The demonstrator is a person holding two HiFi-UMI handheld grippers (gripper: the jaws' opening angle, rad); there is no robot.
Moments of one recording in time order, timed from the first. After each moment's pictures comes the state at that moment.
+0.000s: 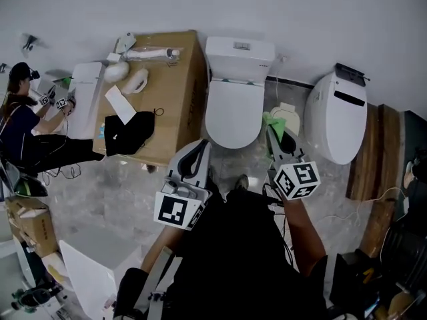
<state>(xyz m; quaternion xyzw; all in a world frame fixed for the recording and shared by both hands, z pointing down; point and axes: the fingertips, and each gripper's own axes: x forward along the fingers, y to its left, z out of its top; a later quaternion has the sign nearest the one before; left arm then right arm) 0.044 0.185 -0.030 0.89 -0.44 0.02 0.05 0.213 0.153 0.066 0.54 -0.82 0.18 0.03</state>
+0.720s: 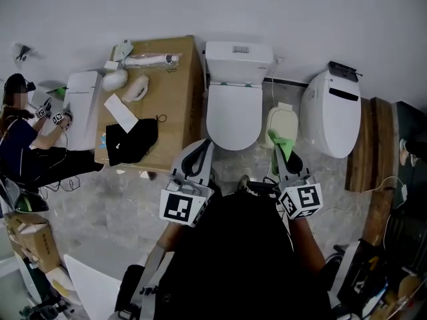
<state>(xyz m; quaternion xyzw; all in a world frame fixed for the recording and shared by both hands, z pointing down) 0.001 0.172 -0.031 0.91 -0.41 0.02 0.05 0.182 0.205 0.038 0.59 -0.79 0.14 0.06</state>
